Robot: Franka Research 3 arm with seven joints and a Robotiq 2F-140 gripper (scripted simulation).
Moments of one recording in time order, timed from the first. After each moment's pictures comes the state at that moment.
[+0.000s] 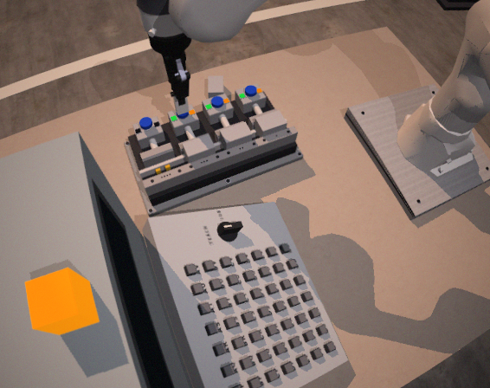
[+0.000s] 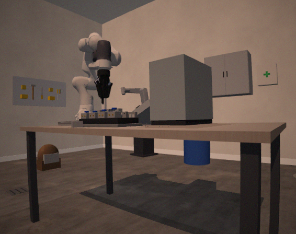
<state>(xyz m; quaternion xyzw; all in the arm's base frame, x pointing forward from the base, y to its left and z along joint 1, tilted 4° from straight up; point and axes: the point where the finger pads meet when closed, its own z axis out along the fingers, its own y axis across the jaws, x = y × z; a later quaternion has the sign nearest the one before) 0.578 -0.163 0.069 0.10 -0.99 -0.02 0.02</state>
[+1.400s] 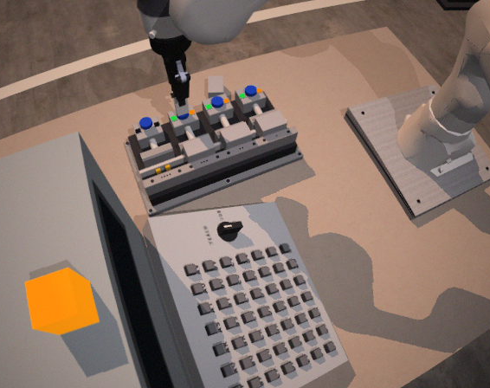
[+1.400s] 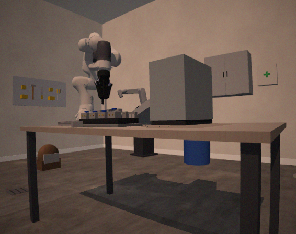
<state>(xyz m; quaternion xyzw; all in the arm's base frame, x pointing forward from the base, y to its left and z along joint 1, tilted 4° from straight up) 0.578 -0.162 0.065 0.10 -0.99 -0.02 0.02</state>
